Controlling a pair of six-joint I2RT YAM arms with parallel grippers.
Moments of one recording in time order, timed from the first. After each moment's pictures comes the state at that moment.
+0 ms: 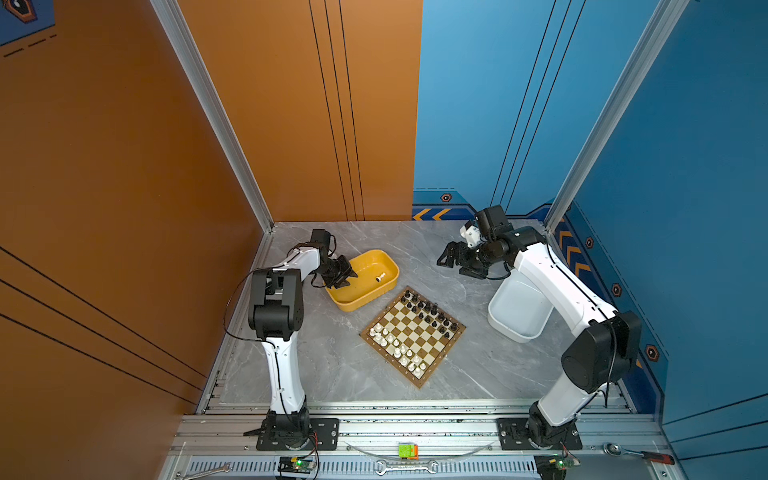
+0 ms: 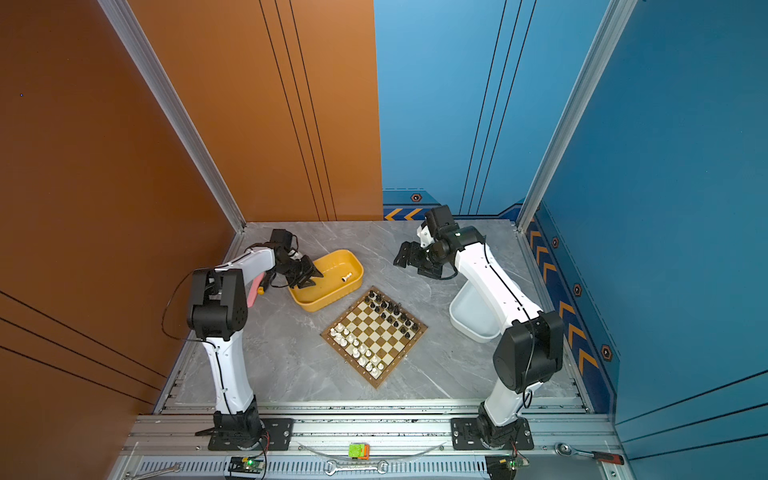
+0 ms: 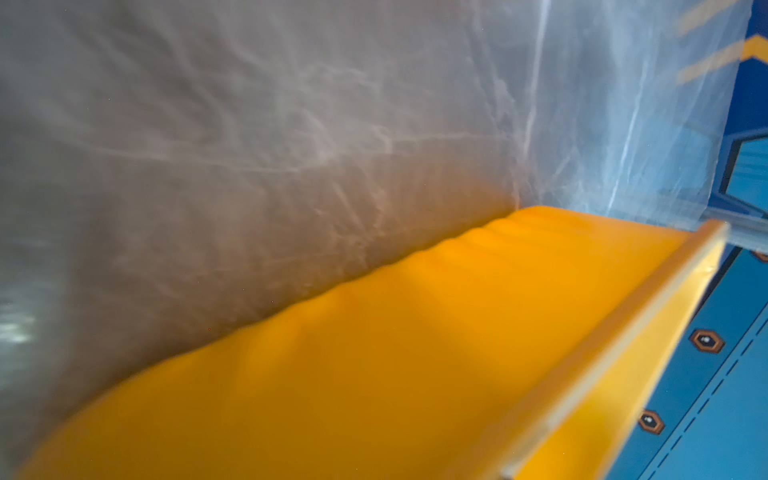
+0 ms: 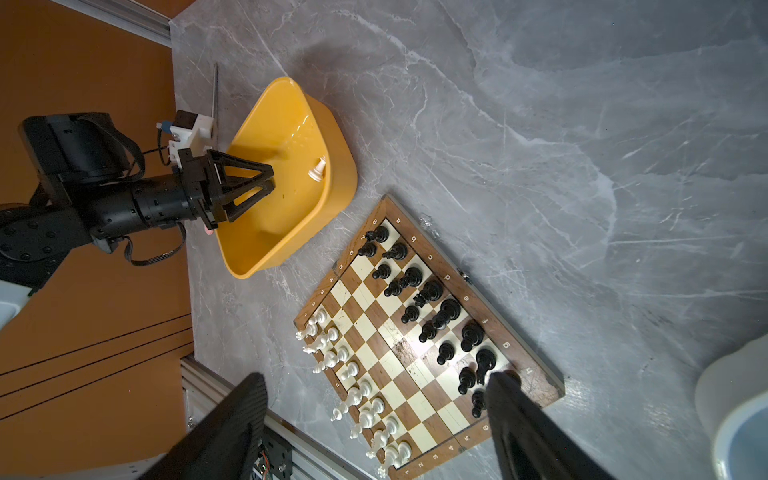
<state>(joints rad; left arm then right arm) -0.04 2.13 1.56 -0.67 0.49 -0.66 0.35 1.69 1.64 -0.96 -0.38 0.53</state>
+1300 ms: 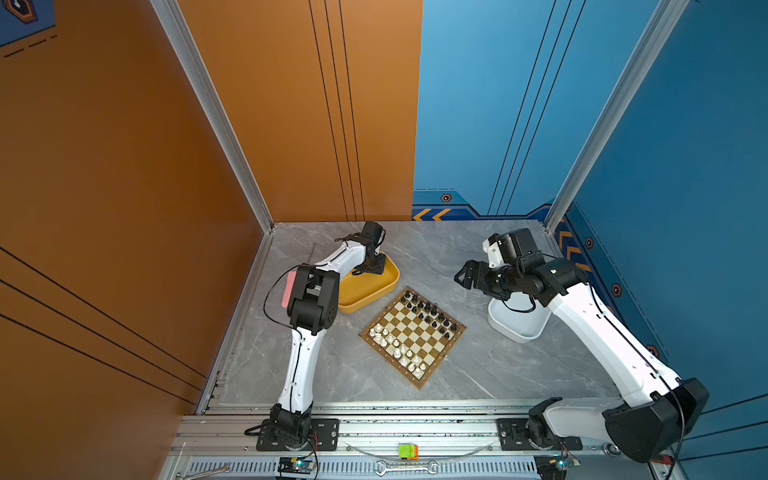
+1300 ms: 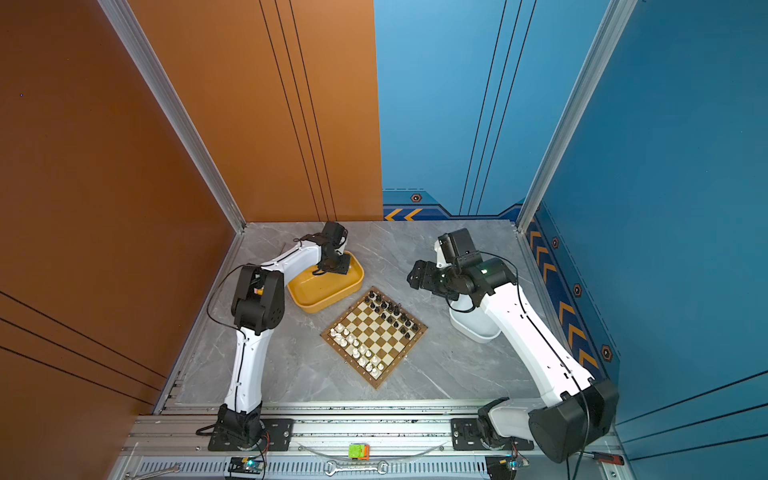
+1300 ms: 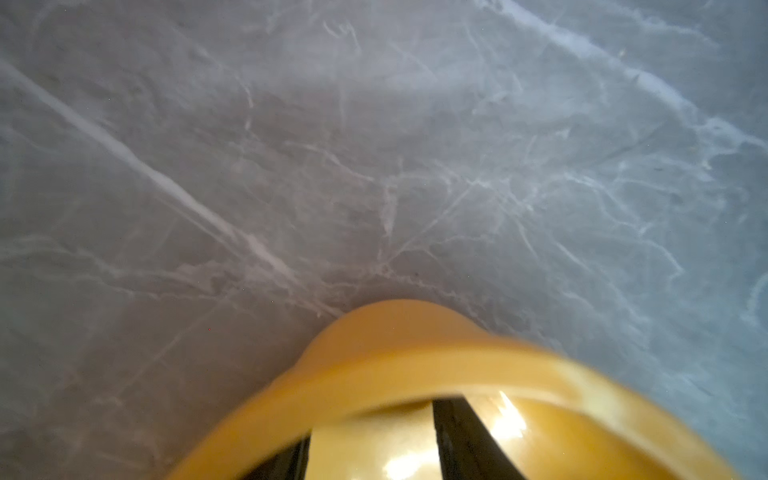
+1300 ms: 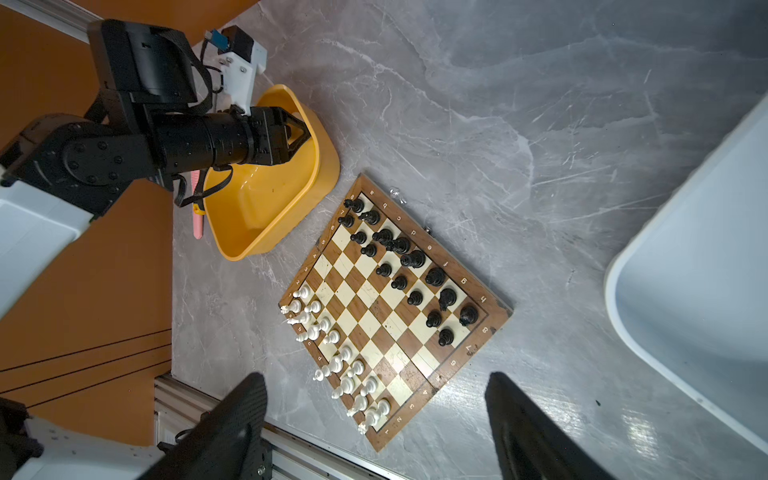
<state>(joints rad) -0.32 2.34 1.90 -0.70 -0.04 -0.13 0.41 1.29 1.36 -0.95 -0.21 0.62</state>
